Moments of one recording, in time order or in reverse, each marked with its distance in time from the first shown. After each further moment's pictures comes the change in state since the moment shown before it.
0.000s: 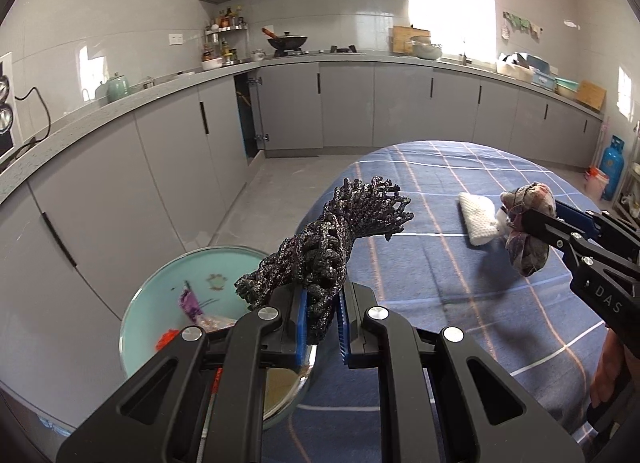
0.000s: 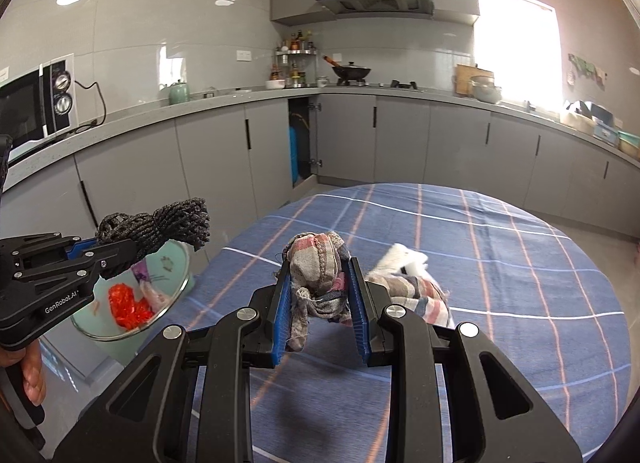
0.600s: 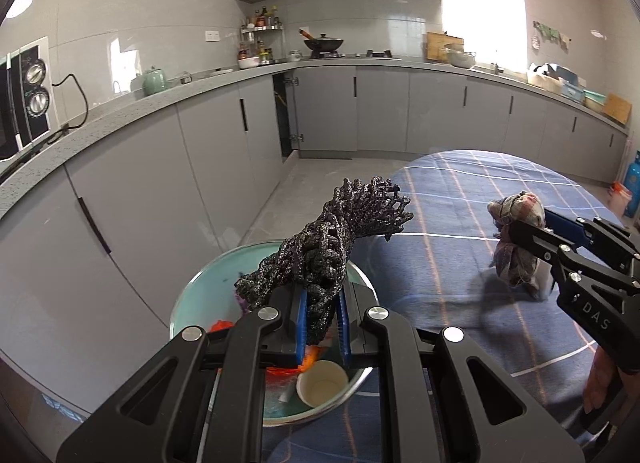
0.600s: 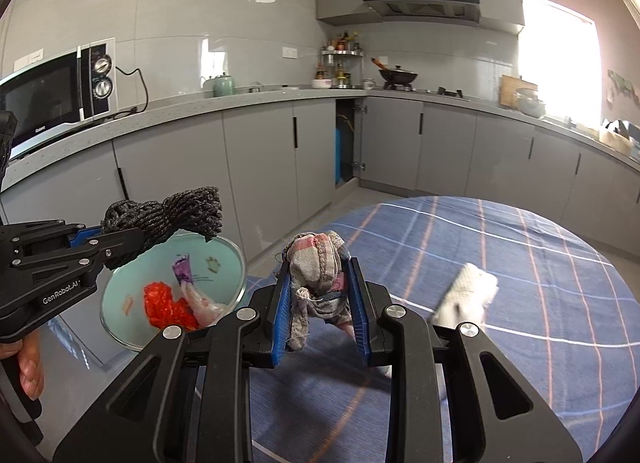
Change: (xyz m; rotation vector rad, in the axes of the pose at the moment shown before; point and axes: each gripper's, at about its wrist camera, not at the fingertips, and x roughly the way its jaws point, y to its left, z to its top) left arm -0.014 0.043 -0.005 -0.054 -0.004 0.105; right arm 0.020 0.047 0.010 -0.072 -0.007 0.133
